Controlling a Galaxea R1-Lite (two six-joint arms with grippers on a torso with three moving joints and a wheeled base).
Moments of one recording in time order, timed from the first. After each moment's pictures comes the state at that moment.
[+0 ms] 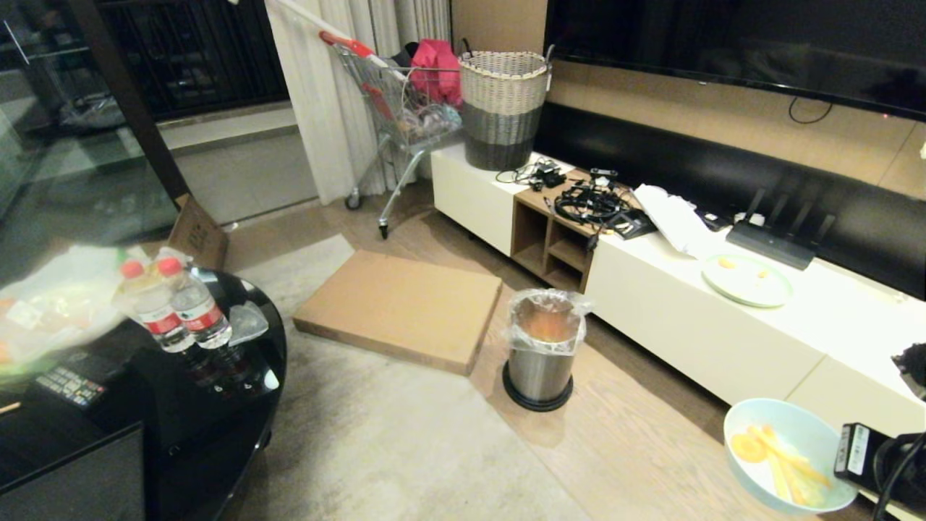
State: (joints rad) left arm 0.00 0.00 0.00 -0.01 0.01 -0.02; right arm 0.11 1.29 -0.52 0.21 -0.20 0.61
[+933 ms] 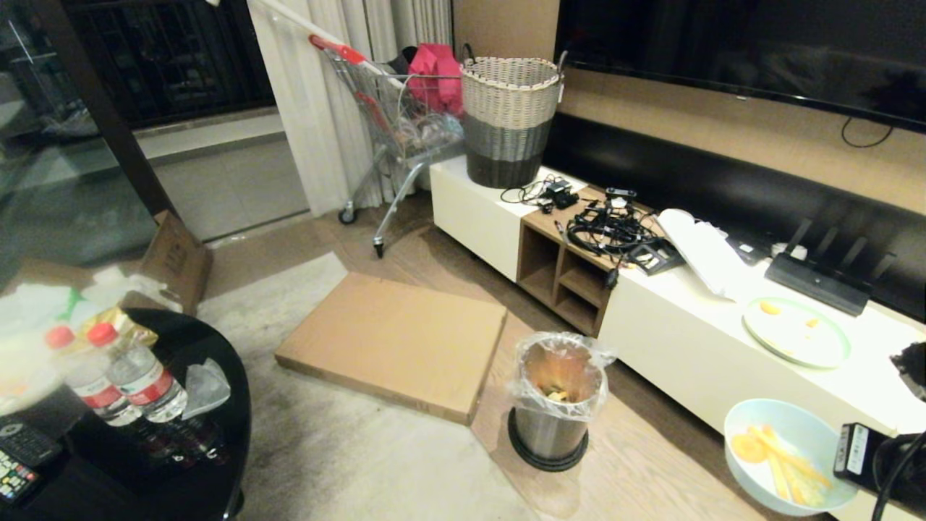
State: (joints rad) left arm 0.00 0.00 0.00 -0.01 0.01 -0.02; right arm 0.11 1.30 -0.52 0.20 -0.20 0.61
